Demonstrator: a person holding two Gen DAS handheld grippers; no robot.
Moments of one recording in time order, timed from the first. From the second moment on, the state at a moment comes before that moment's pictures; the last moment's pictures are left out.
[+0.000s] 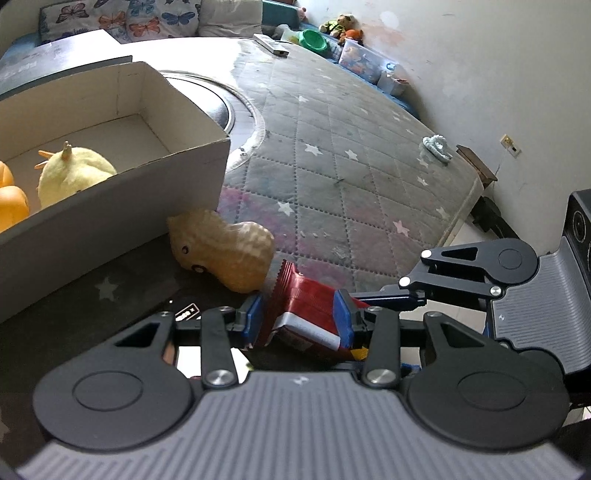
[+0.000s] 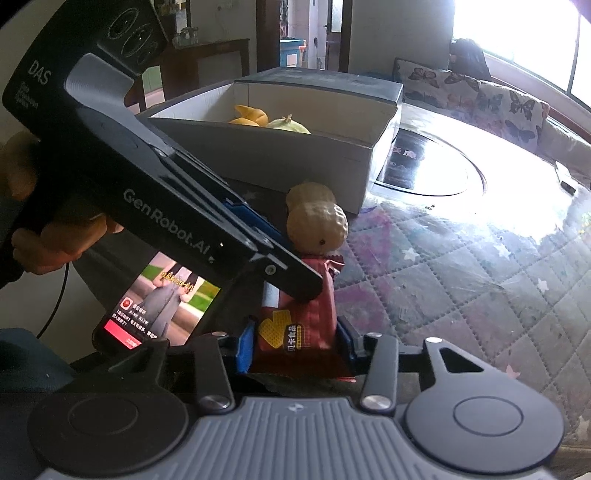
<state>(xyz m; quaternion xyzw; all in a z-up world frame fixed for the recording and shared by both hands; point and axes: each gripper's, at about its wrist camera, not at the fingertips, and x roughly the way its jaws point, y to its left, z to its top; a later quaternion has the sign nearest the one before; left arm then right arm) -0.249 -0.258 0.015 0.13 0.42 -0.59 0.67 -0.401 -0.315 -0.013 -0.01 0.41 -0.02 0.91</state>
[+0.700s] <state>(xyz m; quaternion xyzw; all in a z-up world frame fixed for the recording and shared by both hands) -0.231 -0.236 0.060 0.07 0.39 -0.60 0.70 -0.382 -0.326 0.024 -0.01 0.39 0.00 0.92</state>
